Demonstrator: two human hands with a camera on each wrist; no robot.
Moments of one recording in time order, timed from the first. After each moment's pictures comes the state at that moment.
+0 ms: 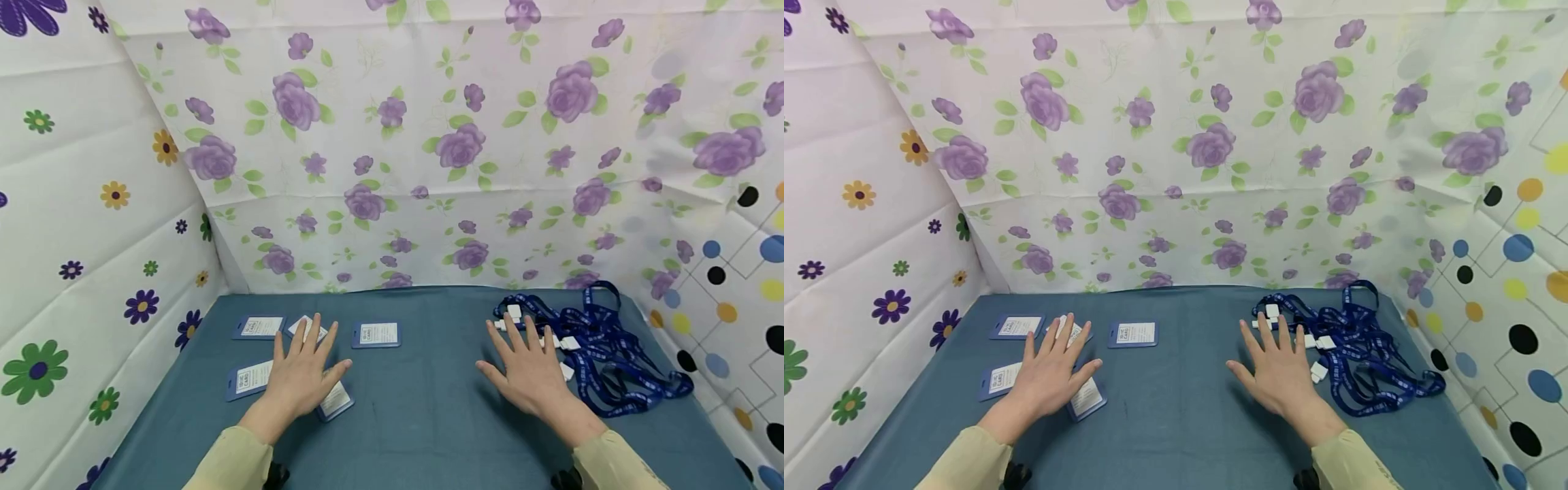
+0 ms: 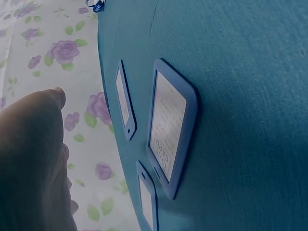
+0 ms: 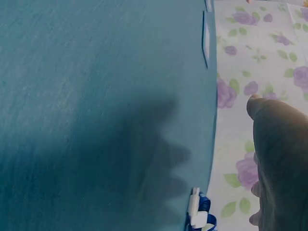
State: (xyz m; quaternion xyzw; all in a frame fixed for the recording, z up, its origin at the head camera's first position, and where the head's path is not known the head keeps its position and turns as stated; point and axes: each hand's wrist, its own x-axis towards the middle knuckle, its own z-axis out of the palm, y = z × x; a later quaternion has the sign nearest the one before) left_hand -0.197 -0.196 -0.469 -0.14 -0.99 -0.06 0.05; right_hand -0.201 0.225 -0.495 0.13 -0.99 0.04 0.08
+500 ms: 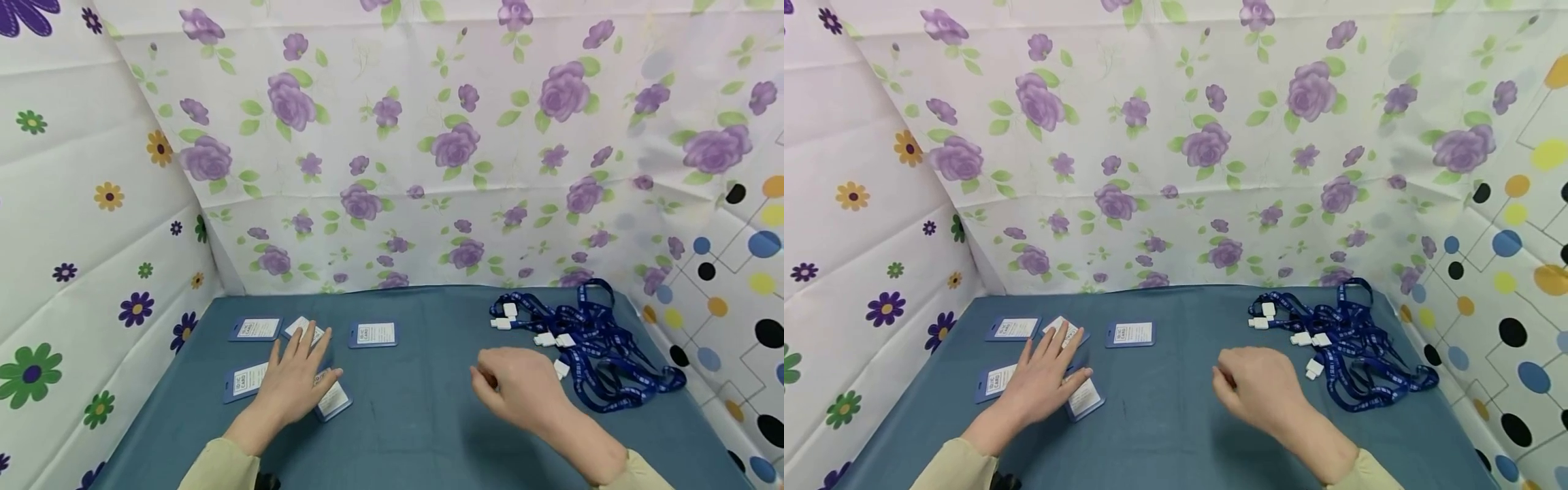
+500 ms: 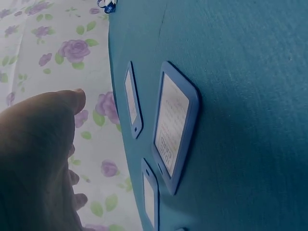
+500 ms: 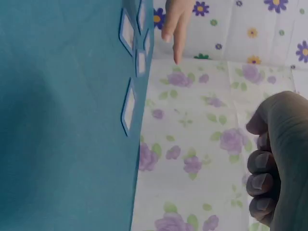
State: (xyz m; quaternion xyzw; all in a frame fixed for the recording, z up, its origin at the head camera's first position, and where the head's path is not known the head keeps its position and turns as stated) left_hand -0.188 -0.205 -0.467 -0.15 -0.98 -0.10 0.03; right_hand -0.147 0.189 -0.424 0.29 -0.91 0.16 0.26
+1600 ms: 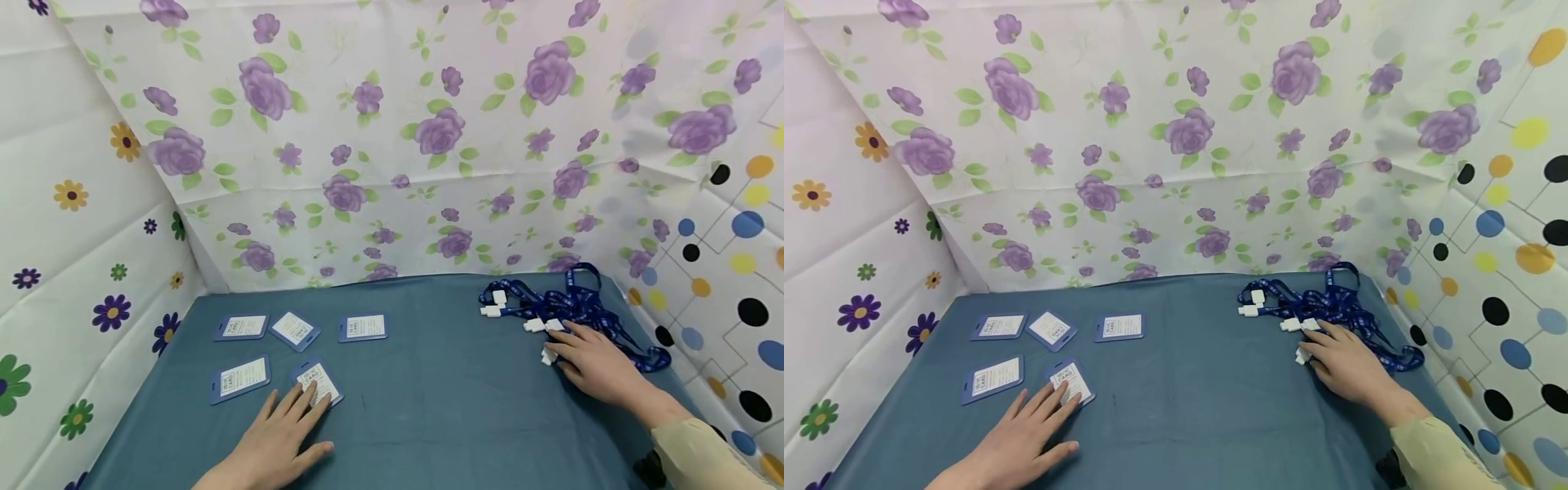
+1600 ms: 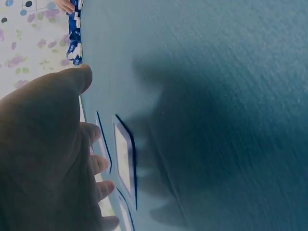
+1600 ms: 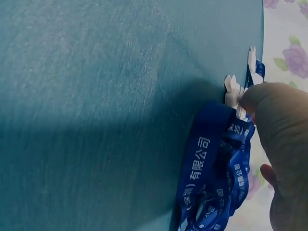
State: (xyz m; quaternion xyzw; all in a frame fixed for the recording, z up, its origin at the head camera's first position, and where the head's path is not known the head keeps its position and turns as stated) left_hand -0.124 -0.212 -0.487 -0.25 -0.96 -0.12 -0.11; right_hand -0.188 0.379 -0.518 0.24 -0.97 0.03 0.08
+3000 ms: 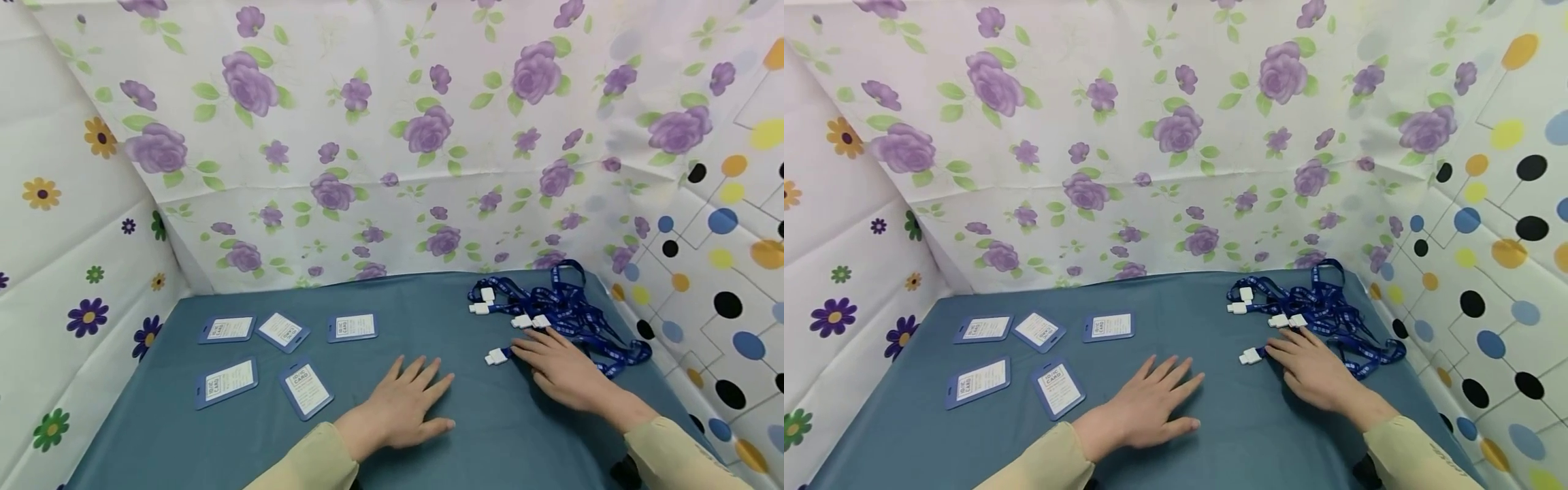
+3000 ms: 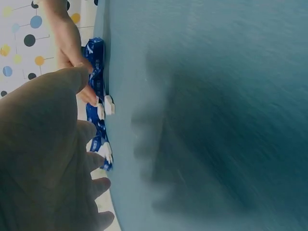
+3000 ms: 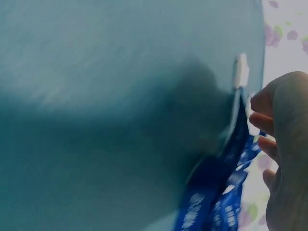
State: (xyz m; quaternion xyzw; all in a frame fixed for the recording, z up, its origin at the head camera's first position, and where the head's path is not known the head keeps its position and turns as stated) left_hand -0.167 -0.028 -0.478 -0.42 -0.89 -0.07 -0.13; right_hand -0.174 0.337 -0.523 0.27 -0.96 0.05 0.06
